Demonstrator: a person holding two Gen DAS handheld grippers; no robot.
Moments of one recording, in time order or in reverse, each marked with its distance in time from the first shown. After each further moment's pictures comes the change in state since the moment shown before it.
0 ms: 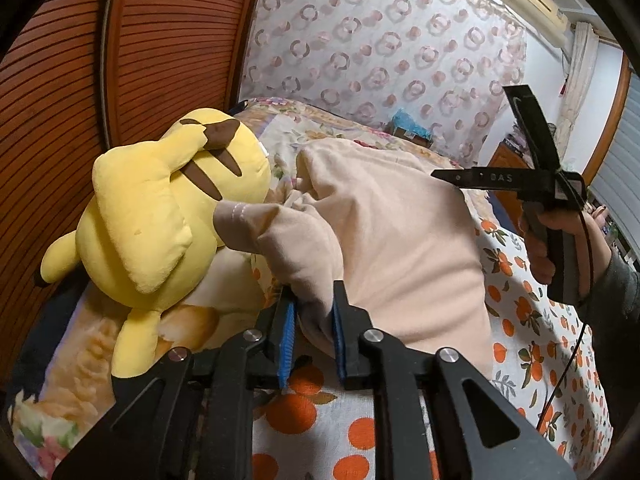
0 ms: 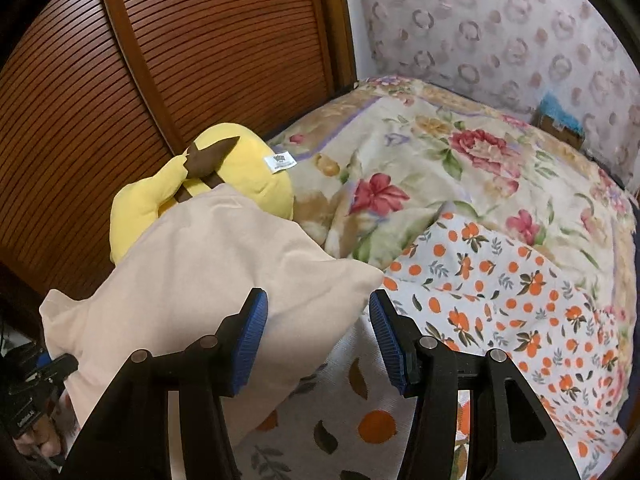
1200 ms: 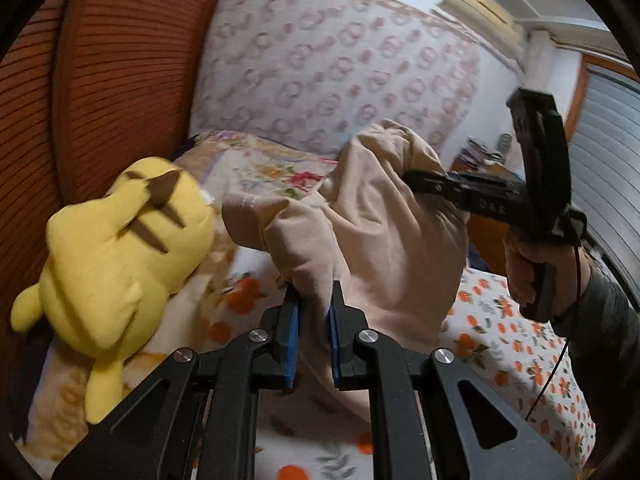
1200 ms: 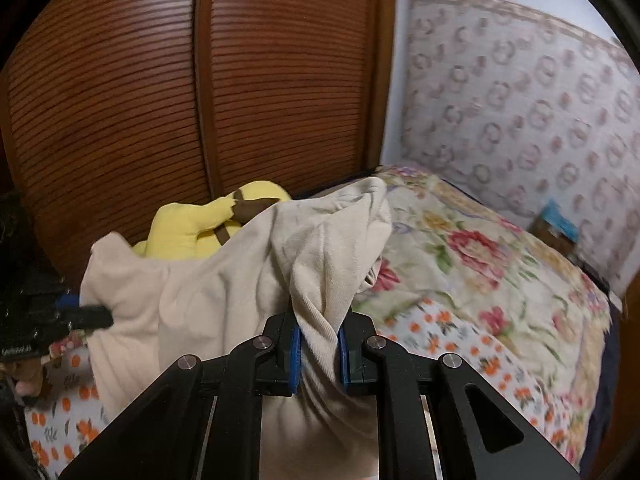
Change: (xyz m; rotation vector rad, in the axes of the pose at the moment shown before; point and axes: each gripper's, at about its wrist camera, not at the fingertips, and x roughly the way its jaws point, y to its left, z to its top) left arm -0.004 -0.030 0.034 0.054 -0.094 -0.139; right arm -0.070 0.070 -0.030 -0.253 -0.230 -0.013
